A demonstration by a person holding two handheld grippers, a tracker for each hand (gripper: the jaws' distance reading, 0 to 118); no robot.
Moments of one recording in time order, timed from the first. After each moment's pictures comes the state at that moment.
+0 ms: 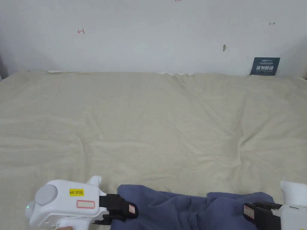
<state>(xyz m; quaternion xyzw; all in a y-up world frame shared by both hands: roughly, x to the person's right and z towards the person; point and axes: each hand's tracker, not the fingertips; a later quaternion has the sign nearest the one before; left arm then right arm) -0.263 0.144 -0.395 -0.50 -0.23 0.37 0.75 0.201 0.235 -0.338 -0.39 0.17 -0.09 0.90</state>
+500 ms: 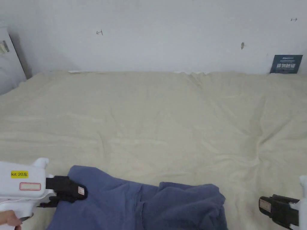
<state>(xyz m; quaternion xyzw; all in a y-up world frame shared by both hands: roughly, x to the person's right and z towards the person) -0.379 0.225 -0.329 -0.46 -0.08 0.34 0.81 0.200 0.233 -0.346 -0.38 0.18 -0.11 0.90</state>
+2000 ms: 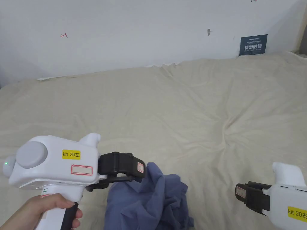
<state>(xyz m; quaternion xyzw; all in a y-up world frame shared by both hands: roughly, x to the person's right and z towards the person) -0.175 0.286 -0.384 -0.48 -0.20 0.20 0.83 0.248 0.214 -0.338 -0.37 0.17 -0.17 0.90</state>
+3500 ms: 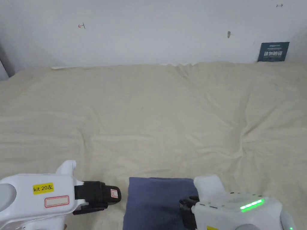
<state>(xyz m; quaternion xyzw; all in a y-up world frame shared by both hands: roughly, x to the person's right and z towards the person) -0.258 0.218 -0.338 -0.43 -0.18 0.34 0.82 0.087 0.193 -0.357 -0.40 0.28 0.03 0.87</state>
